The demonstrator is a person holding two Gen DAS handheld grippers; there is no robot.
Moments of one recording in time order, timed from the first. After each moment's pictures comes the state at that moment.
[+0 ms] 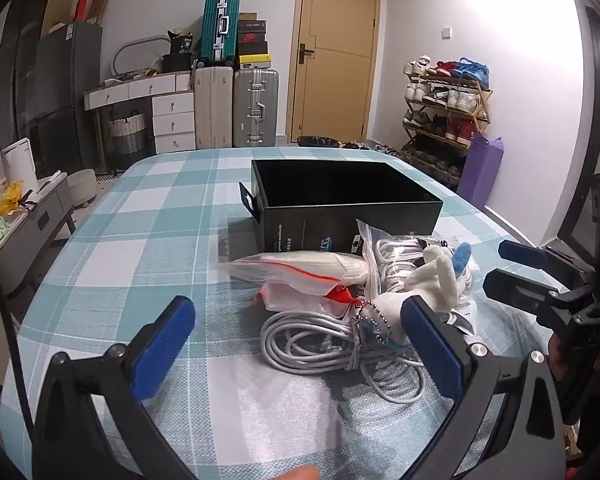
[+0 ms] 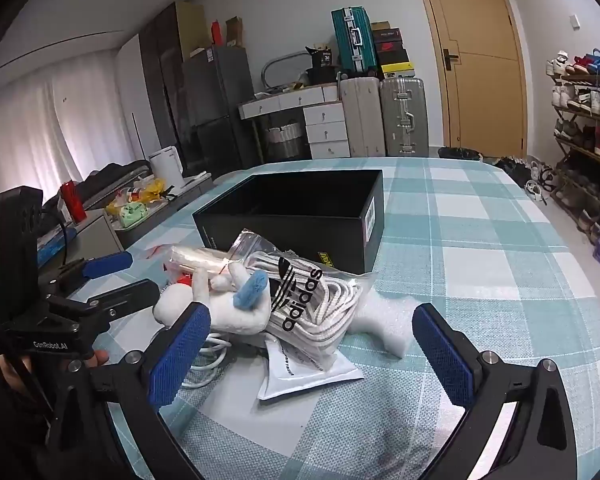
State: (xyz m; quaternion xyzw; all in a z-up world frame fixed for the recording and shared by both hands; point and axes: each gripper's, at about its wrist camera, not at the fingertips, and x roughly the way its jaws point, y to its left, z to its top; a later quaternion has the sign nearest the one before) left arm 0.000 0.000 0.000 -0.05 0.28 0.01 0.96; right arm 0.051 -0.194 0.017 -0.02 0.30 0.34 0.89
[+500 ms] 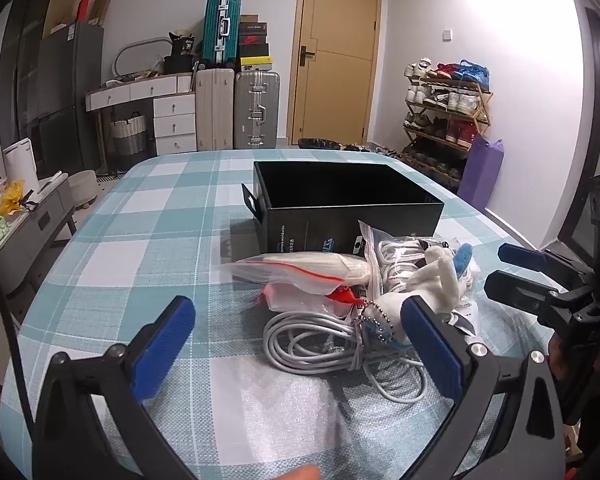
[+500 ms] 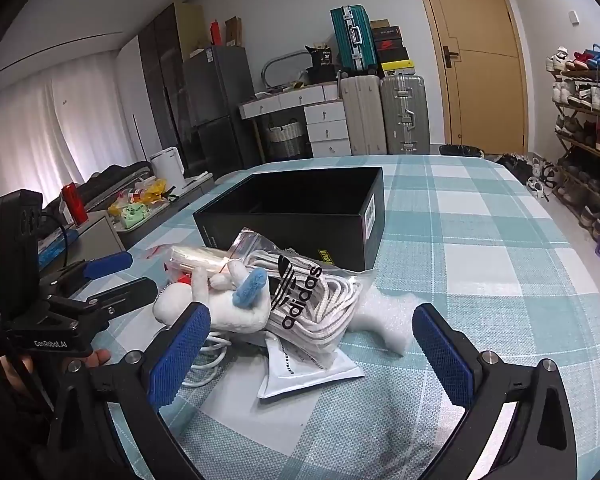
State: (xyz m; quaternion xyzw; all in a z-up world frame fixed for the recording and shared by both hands) left arm 0.001 0.000 0.000 -0.05 0.27 0.02 0.96; right arm 0.051 -0.193 0.018 -0.01 0.30 0.34 0.89
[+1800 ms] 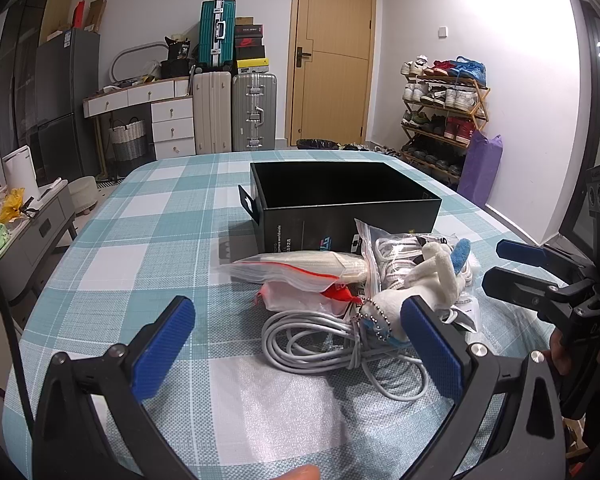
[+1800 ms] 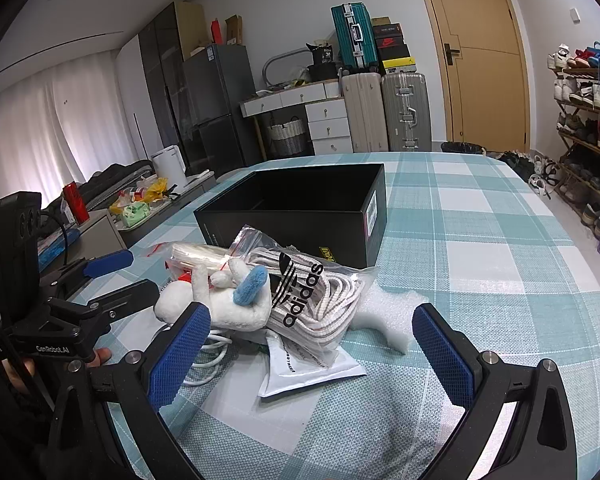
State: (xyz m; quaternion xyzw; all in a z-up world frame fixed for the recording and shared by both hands) left arm -0.003 0.000 0.002 -0.05 0.27 0.01 0.96; right arm 0.053 -0.194 0.013 0.00 0.31 0.34 0.89
